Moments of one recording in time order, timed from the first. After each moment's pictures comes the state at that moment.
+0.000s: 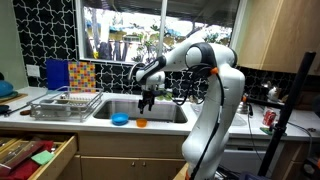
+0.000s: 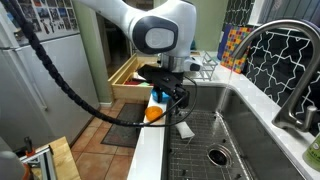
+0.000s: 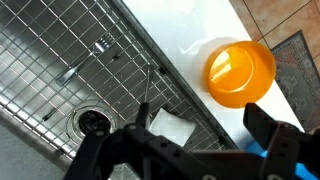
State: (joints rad) arm -0.13 -0.10 -0.17 -2.25 0.07 2.13 -0.42
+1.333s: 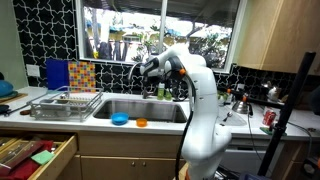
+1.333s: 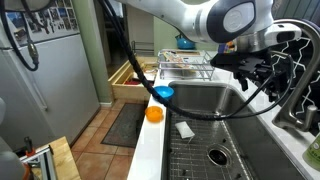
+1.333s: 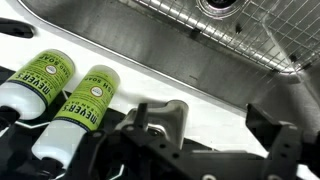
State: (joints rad) arm -0.24 0.32 -0.27 -1.64 -0.05 2.37 -0.07
